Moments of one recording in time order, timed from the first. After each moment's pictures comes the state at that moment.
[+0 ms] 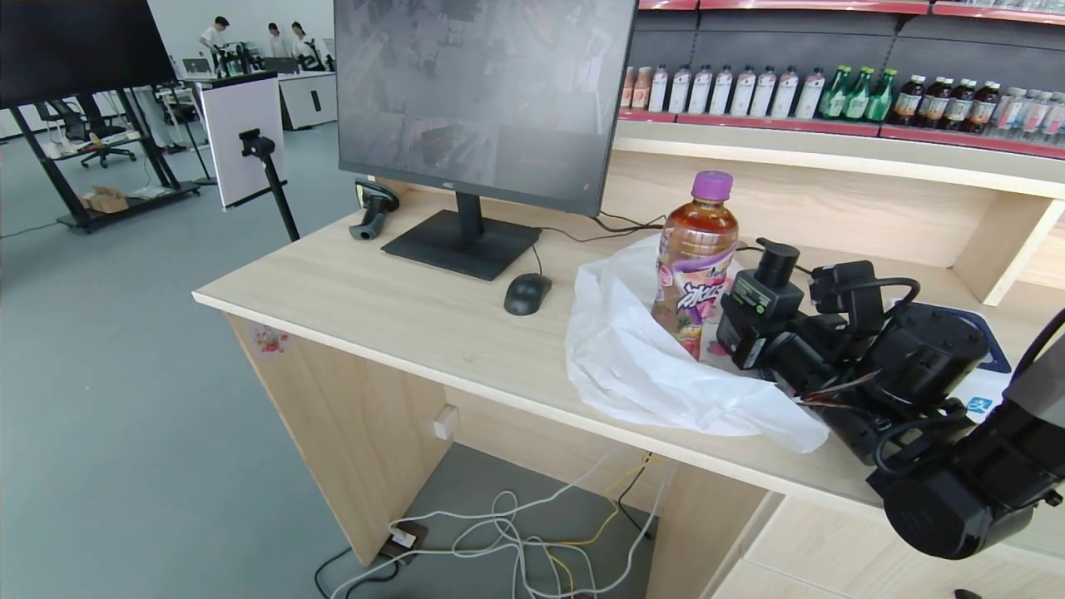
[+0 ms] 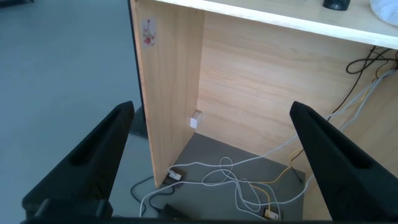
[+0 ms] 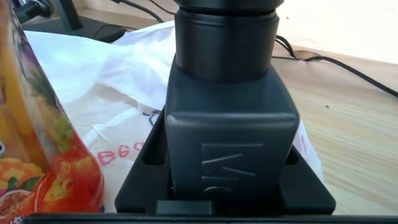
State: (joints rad) left arm 0.00 0.00 0.00 -0.01 0.00 0.01; right arm 0.27 2.01 -0.59 -1.57 -0.05 -0.04
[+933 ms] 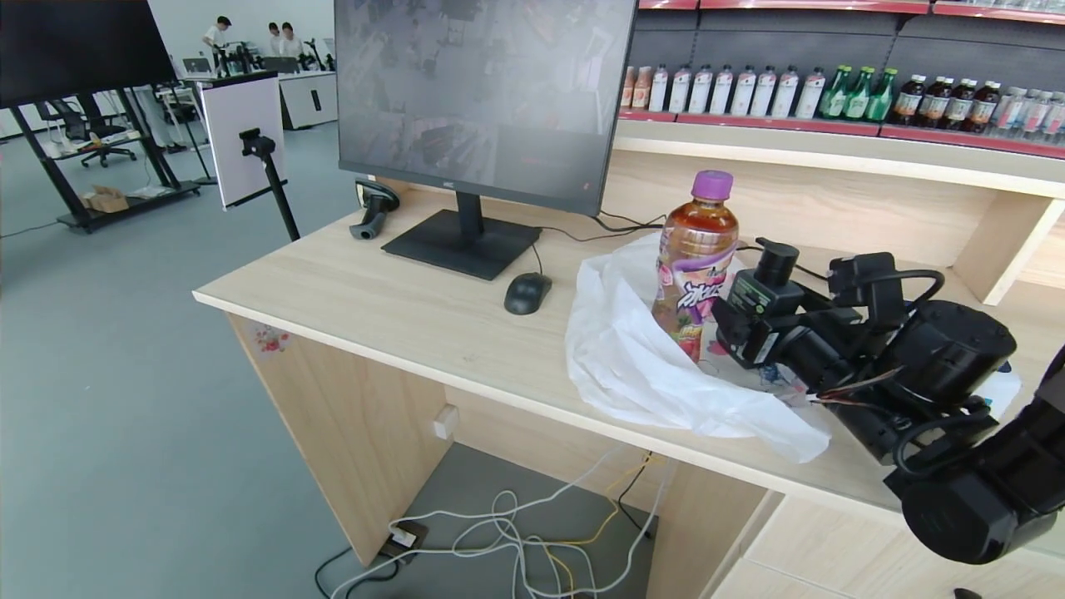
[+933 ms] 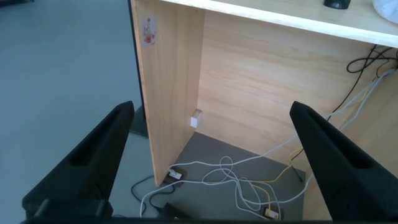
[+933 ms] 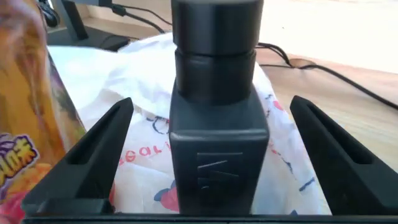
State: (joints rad) left arm 0.00 0.00 0.00 -0.01 0.00 0.01; right arm 0.27 1.94 -0.56 -1.57 -0.05 -0.03
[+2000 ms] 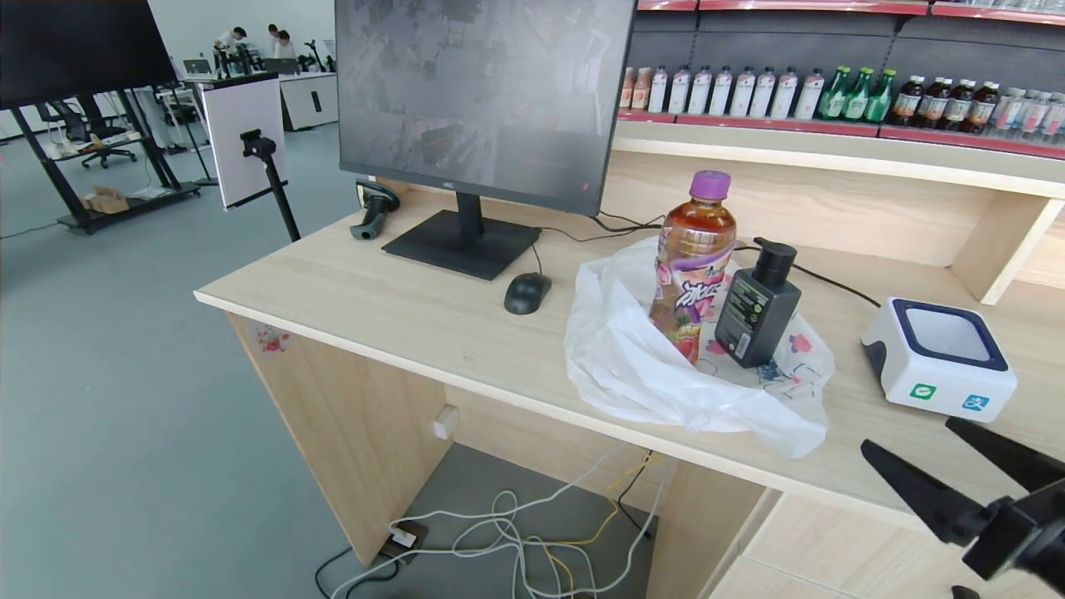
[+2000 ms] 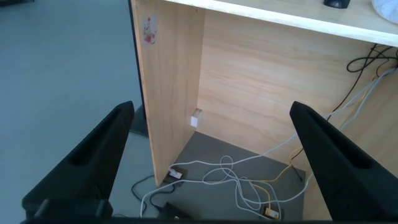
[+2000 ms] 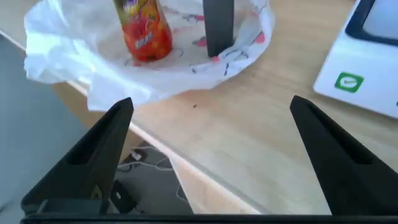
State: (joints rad) left arm 0.00 0.00 0.00 0.00 0.00 0.01; right arm 0.30 1.11 0.00 -1.05 -0.02 0.06
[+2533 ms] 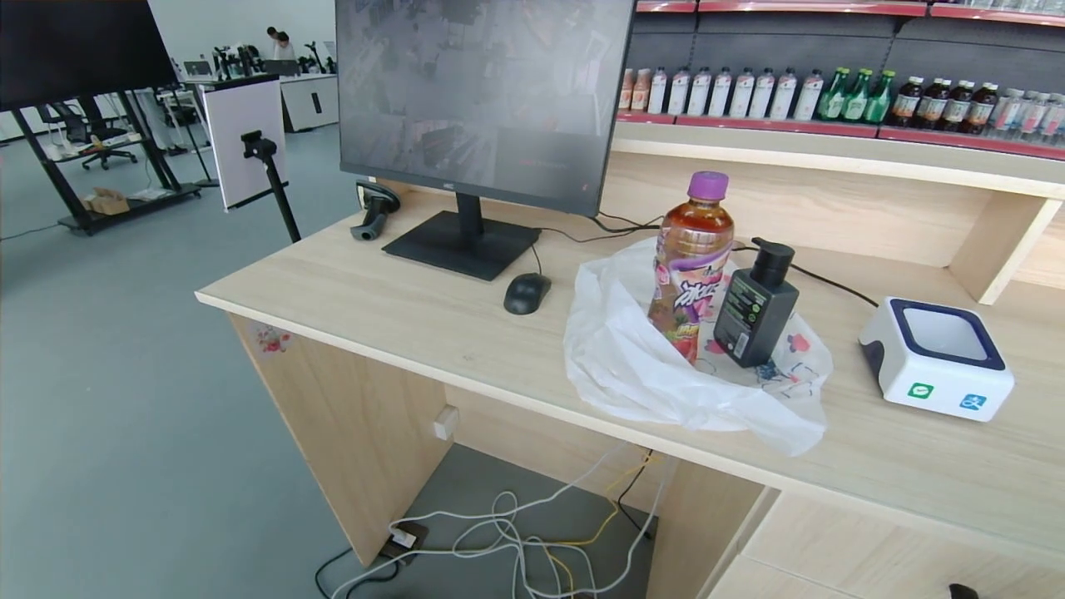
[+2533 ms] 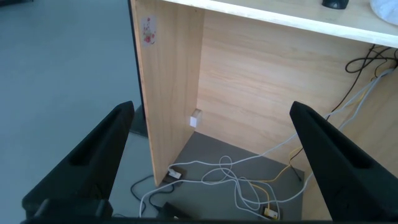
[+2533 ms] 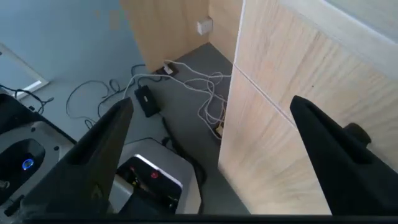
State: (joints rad) left arm 0.00 0.00 0.00 0.00 0.00 0.00; right arm 0.57 0.43 0.00 -0.11 -0.01 -0.01
